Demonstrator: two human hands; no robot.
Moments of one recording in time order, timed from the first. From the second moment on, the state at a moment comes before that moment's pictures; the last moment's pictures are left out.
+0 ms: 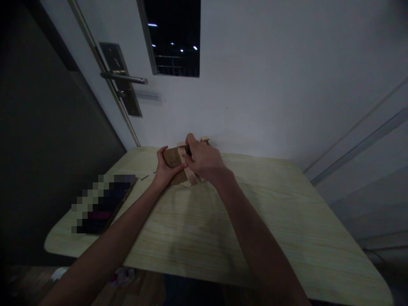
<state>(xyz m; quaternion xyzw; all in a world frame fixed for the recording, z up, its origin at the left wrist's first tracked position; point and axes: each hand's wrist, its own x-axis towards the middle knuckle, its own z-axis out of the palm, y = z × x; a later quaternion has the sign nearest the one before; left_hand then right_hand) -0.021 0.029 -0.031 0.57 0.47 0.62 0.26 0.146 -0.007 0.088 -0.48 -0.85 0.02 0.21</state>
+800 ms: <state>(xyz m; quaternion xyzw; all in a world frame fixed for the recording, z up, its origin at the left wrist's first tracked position) -0.022 0.029 -0.031 0.59 0.47 0.61 0.23 0.149 0.001 0.085 -0.47 -0.86 0.00 0.20</state>
